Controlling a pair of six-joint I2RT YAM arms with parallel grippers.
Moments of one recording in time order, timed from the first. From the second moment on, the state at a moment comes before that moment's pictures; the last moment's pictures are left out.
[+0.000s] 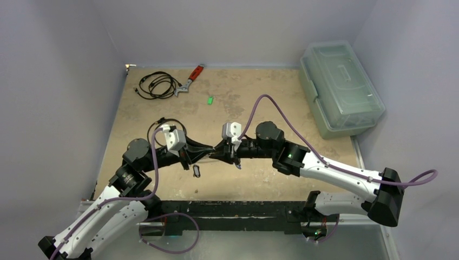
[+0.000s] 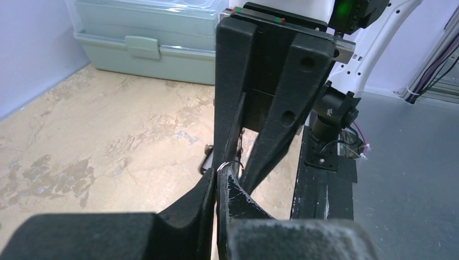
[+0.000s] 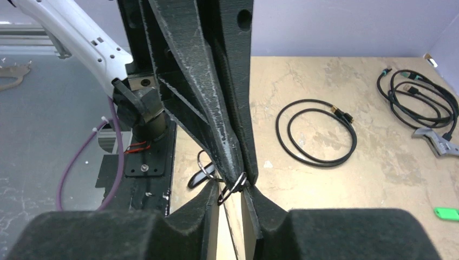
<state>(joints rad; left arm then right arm) -0.66 0.55 0.61 0.00 0.58 -0.10 1.04 1.15 0.91 0.10 -0.43 -0.13</state>
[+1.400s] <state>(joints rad) -0.66 0.55 0.83 -0.33 0.57 0.09 1.17 1.09 0.71 0.20 -0.20 -0.47</state>
